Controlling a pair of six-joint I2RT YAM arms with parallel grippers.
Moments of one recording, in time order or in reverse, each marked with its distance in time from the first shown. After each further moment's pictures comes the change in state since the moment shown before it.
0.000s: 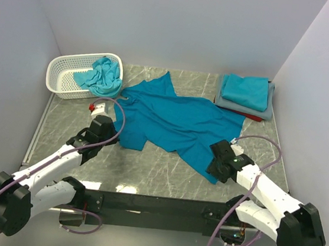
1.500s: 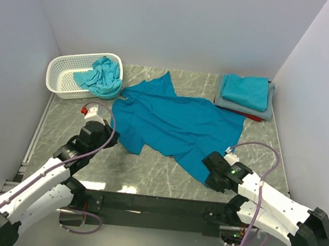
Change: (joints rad) left arm -0.040 -0.231 -0.027 -0.064 0.041 -0.056; right arm 0.243 -0.101 -0.045 -0.148 0.030 0.197
